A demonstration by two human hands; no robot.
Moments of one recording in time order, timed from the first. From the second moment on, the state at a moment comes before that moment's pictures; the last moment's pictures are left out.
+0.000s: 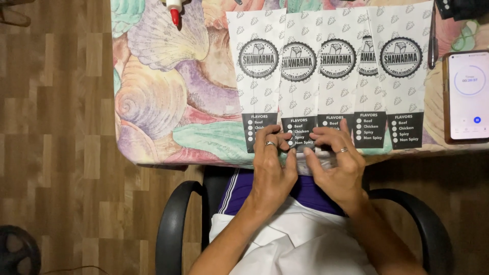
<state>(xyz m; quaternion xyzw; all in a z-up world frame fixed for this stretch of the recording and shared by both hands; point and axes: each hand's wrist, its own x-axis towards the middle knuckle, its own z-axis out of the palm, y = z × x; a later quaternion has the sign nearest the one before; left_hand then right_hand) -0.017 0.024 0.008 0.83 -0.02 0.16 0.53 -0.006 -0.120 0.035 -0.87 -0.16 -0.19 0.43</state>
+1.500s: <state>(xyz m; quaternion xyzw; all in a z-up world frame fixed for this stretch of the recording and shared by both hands) -0.021 0.007 0.001 0.86 -0.07 0.25 0.45 -0.013 -0.113 0.017 -0.88 -0.17 -0.27 0.36</state>
